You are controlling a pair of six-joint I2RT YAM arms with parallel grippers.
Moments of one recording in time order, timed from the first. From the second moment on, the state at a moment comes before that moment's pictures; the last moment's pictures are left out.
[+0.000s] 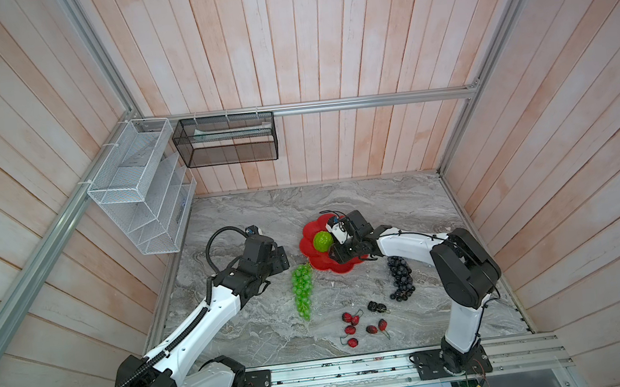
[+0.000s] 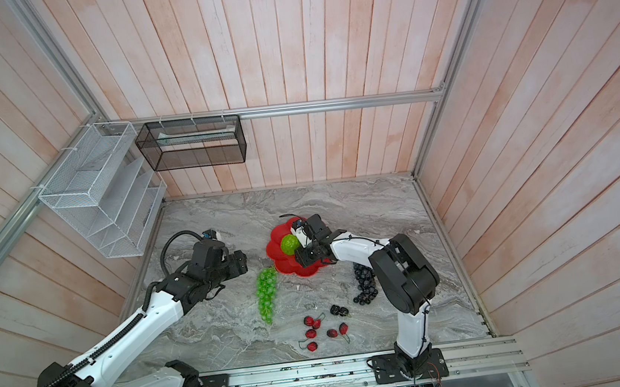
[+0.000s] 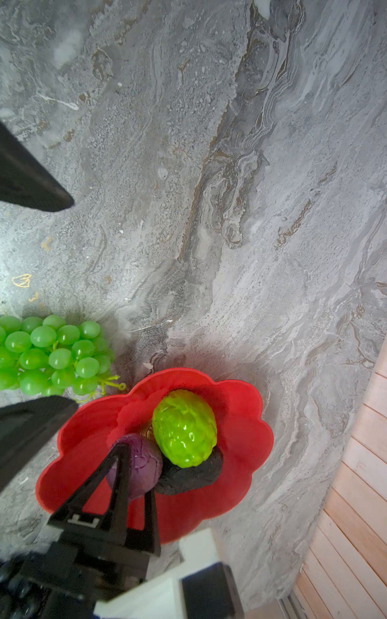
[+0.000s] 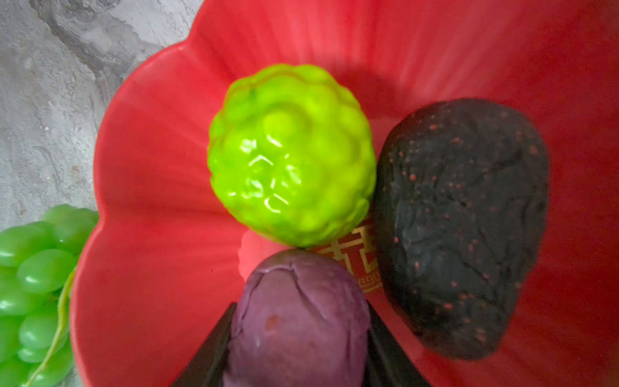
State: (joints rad) left arm -0.49 1.17 0.83 -0.46 -0.20 -0.57; right arm 0.62 1.86 1.17 -0.26 -0.18 0.11
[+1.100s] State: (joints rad) left arm -0.49 1.24 0.90 -0.45 -0.16 -0.57; right arm 0.38 1.26 0.94 -0.33 -0.14 0.21
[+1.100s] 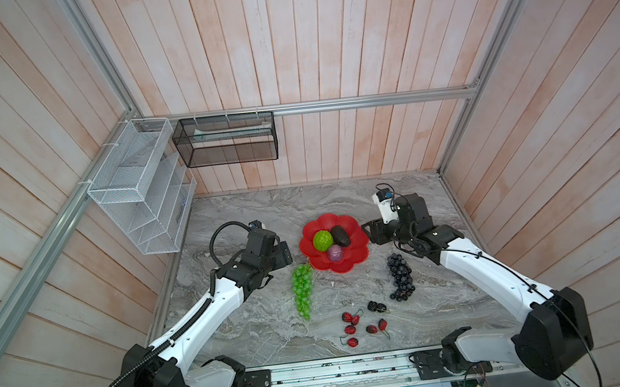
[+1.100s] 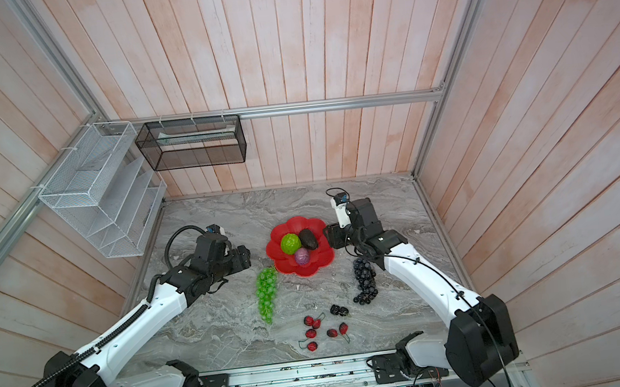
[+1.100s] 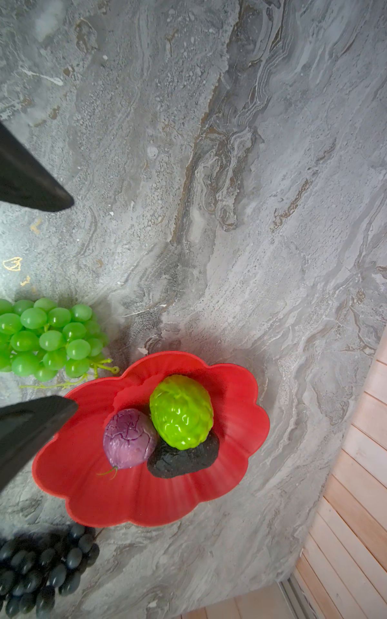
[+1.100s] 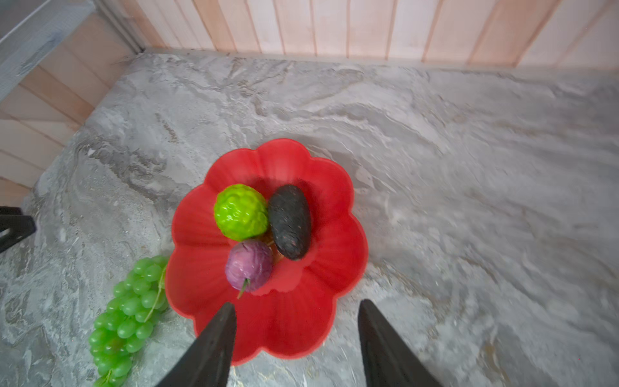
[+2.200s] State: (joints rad) left arm -0.49 1.30 0.82 -0.29 -0.10 -0.54; right arm 0.08 1.42 0.82 -0.41 -0.29 0.28
